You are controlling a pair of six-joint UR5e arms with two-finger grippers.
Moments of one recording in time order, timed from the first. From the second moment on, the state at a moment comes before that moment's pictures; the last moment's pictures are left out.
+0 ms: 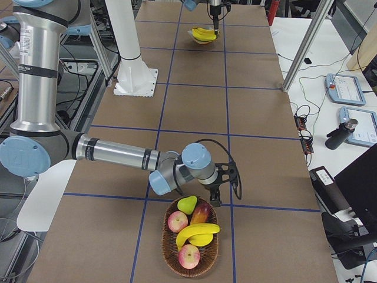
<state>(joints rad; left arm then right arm) -0.92 -1.87 -1.90 -1.73 -2.16 -1.00 1.51 -1.73 1.51 -0.86 2.27 0.33</state>
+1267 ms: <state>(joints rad) -0.92 -1.87 -1.90 -1.74 -2.16 -1.02 1.53 -1.77 1.33 -0.86 2.22 0.15</state>
